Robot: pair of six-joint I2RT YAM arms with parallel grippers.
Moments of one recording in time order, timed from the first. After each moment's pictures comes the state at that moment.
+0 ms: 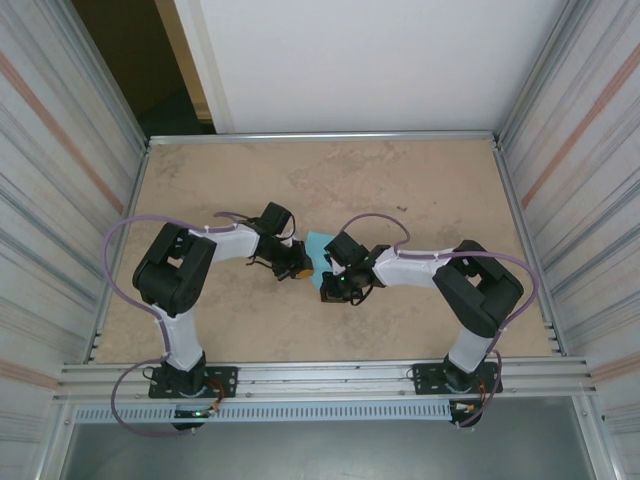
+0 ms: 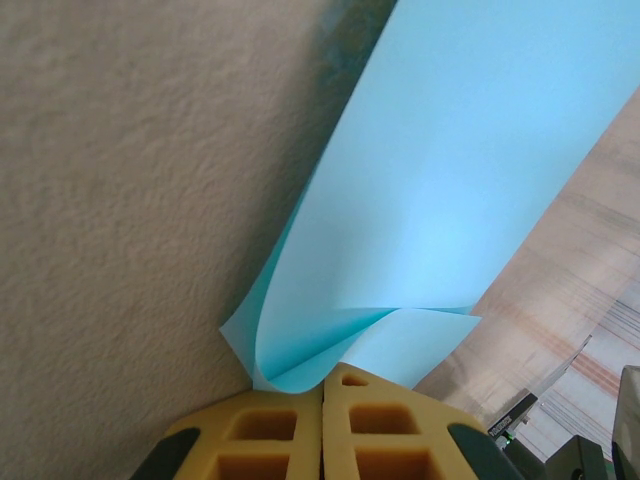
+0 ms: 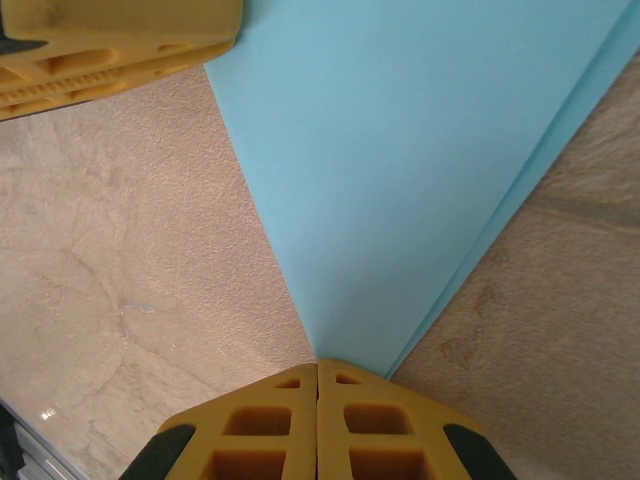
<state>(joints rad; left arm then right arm) -0.51 1.87 1.01 -0.34 0.59 -0.86 0.84 1.73 0.89 -0.31 -0.33 0.75</state>
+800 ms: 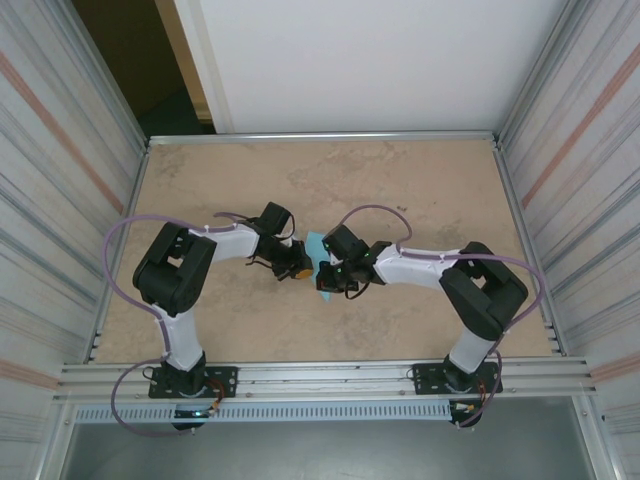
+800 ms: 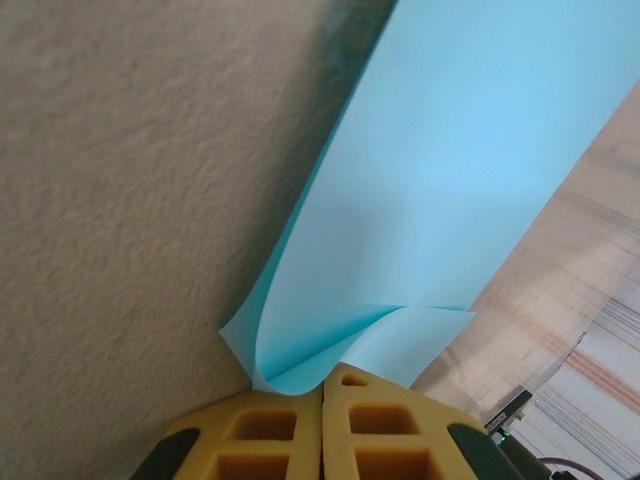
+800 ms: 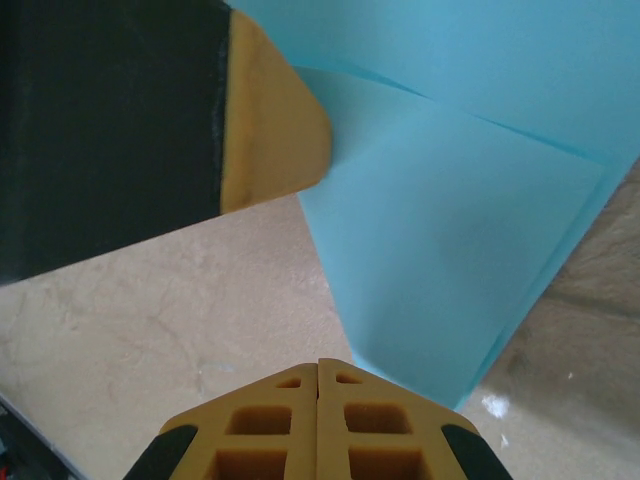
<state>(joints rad) -0.51 1.88 1.01 -0.33 0.61 -0.86 0.84 1.71 0.93 -0.27 -0.26 0.82</state>
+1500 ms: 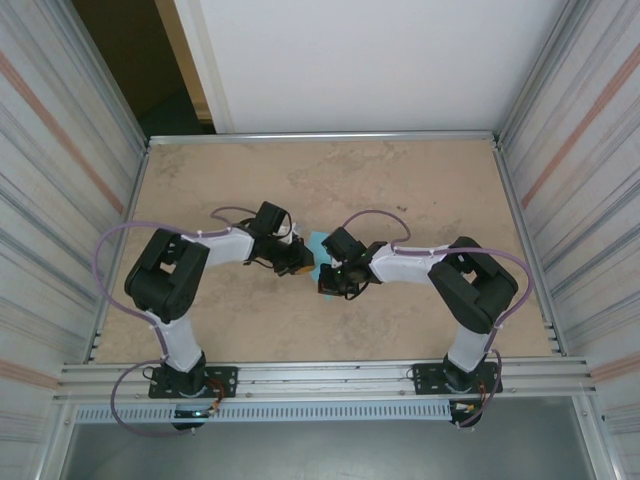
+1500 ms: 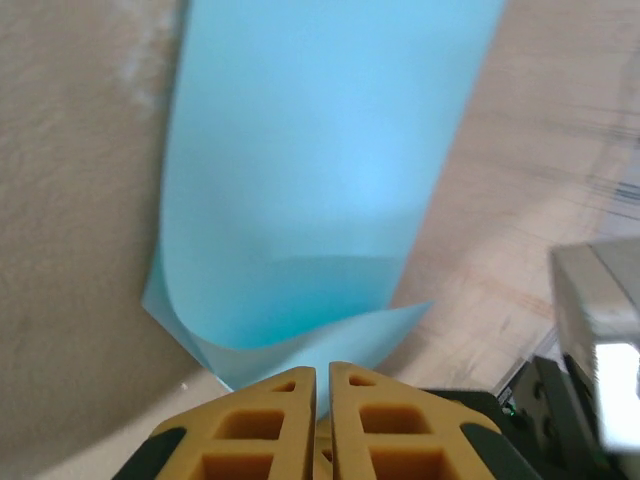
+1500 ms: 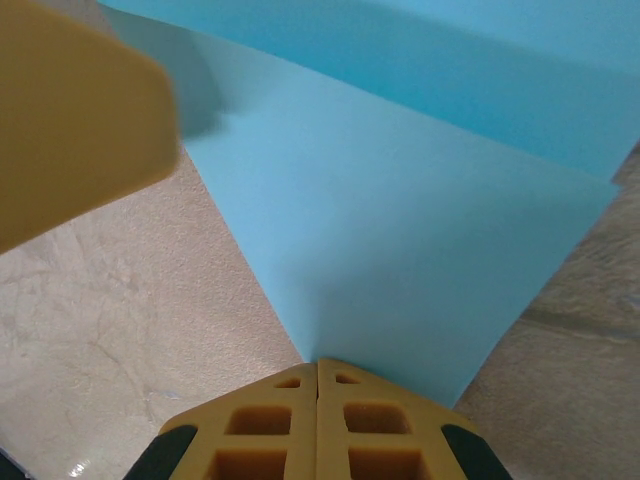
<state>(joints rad) -0.50 1.79 0.93 -0.20 0.65 -0.74 0.82 1.77 0.93 -0.28 -0.26 0.86</state>
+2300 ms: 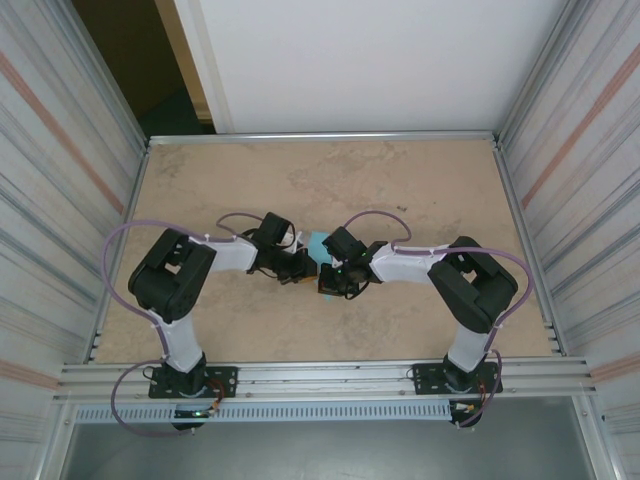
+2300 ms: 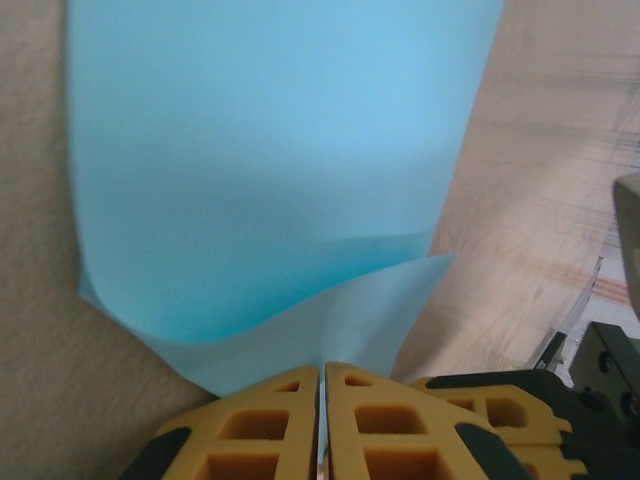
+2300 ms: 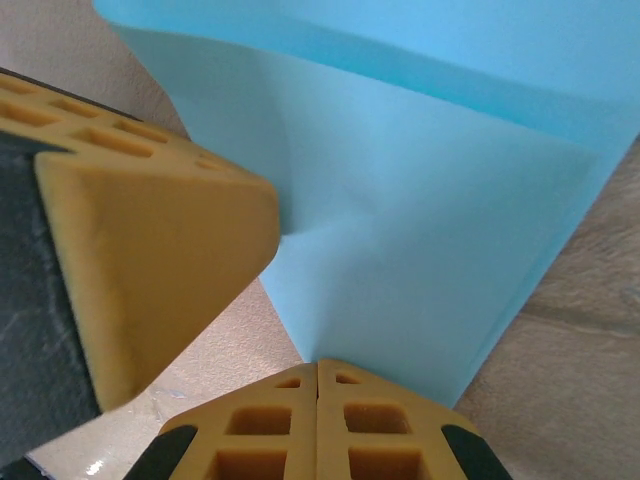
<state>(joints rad) -0.55 1.82 0.87 -0.09 0.65 -0.70 0.82 1.77 0.93 -0.28 -0.29 0.88</state>
